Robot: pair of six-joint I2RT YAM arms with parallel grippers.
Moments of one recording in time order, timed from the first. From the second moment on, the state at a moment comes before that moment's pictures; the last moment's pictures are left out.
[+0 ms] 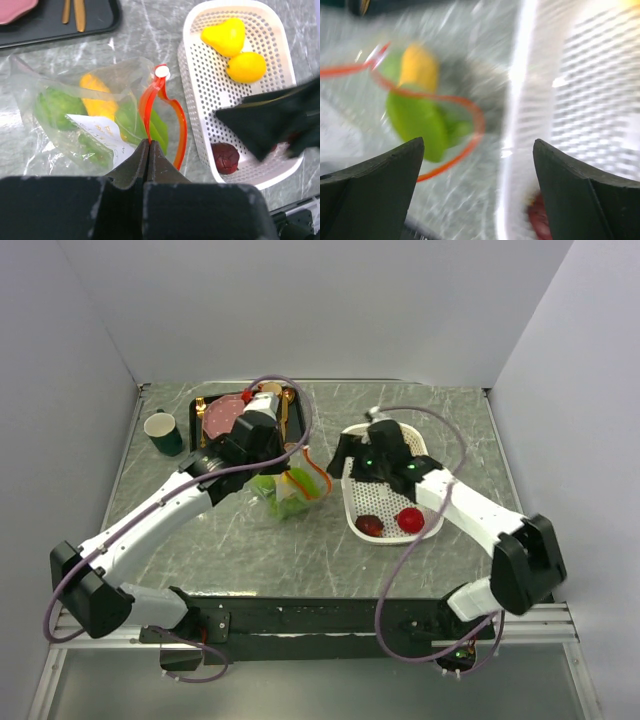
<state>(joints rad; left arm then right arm) -0.69 1.32 1.29 -0.56 -0.24 -0.60 0.54 1.44 1.05 -0.27 -0.06 0.58</state>
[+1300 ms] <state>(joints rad) -0.62 1.28 1.20 -0.48 -0.10 -0.59 0.25 1.81 1.19 -0.36 0.22 0.64</state>
